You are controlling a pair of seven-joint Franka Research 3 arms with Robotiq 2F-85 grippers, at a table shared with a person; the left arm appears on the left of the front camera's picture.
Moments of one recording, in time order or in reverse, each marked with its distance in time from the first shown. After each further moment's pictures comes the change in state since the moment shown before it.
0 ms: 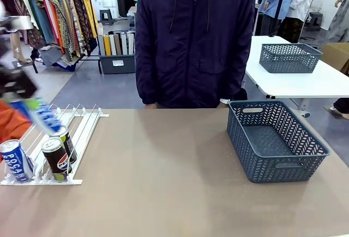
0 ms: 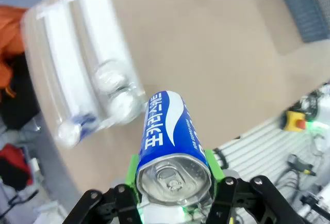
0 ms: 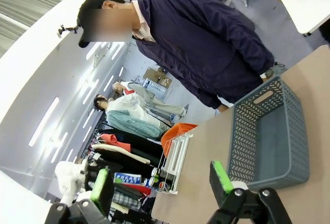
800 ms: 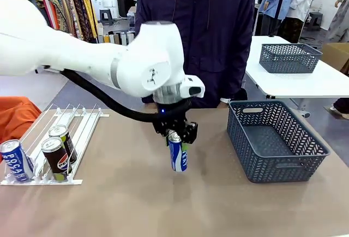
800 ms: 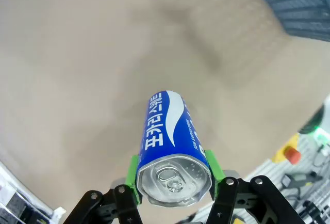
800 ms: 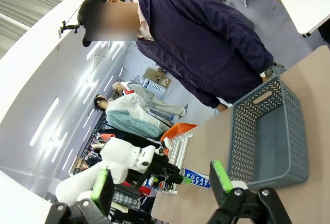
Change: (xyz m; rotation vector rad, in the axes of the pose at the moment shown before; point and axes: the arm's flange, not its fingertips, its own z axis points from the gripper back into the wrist) left arm 0.134 -0.233 -0.277 0.003 0.271 -0.243; right arm 0.001 0.001 0.000 -0.002 0.001 0.001
